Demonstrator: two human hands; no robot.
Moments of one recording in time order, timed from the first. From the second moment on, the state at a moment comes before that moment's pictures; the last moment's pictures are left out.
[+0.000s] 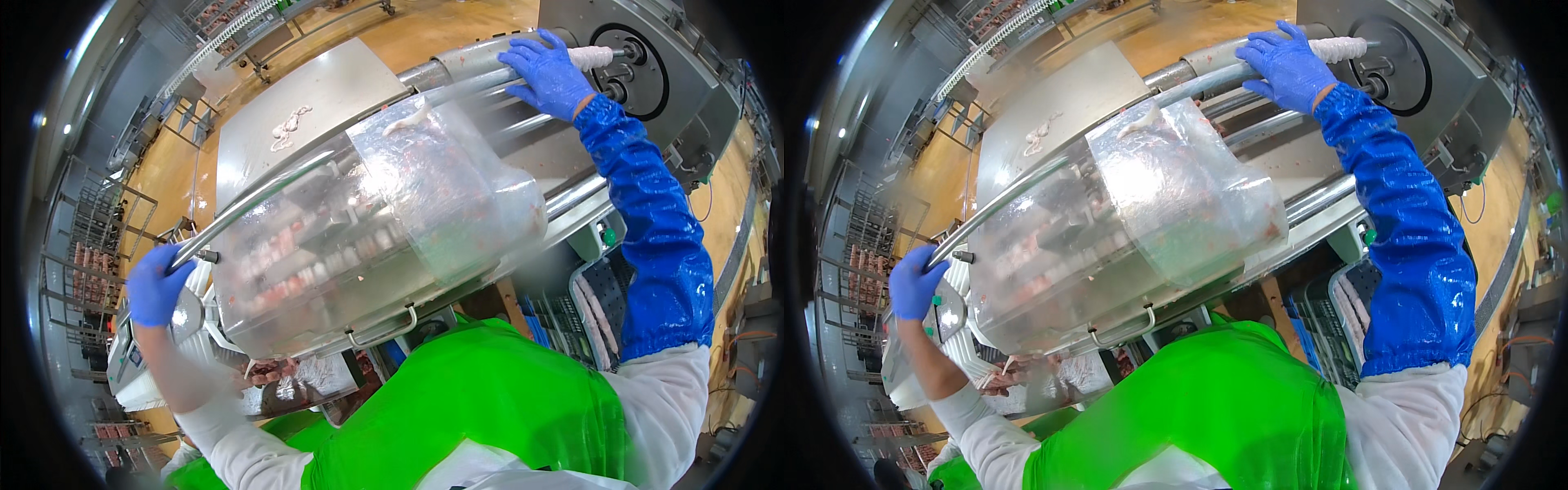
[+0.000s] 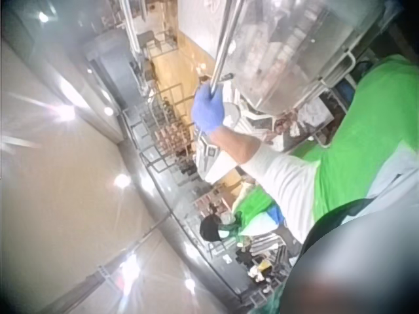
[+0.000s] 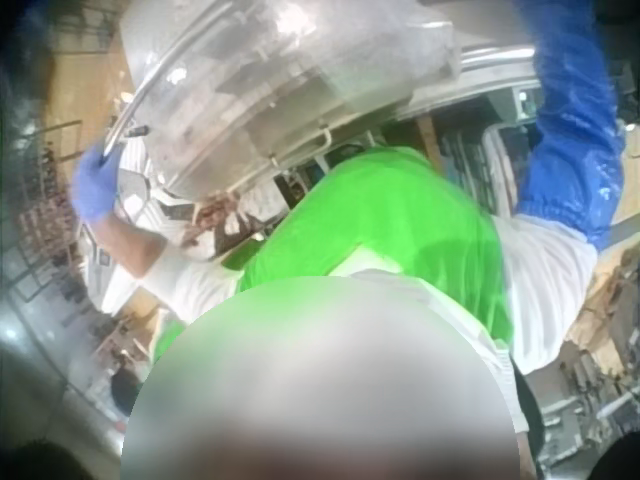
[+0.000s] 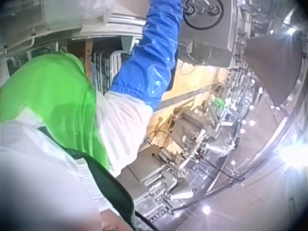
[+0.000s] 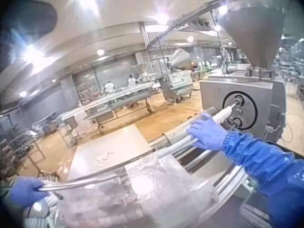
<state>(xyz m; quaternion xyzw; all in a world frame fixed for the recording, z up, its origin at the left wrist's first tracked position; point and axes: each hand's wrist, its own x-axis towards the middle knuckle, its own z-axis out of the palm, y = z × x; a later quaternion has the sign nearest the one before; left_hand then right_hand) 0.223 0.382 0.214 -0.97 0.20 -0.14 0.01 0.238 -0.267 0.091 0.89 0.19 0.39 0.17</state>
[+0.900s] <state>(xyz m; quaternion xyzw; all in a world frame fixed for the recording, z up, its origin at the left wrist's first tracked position) 0.123 0.045 0.211 -0.93 0.35 -0.09 0.00 -0.013 -0.425 -0.280 0.77 -0.28 0.46 -0.34</state>
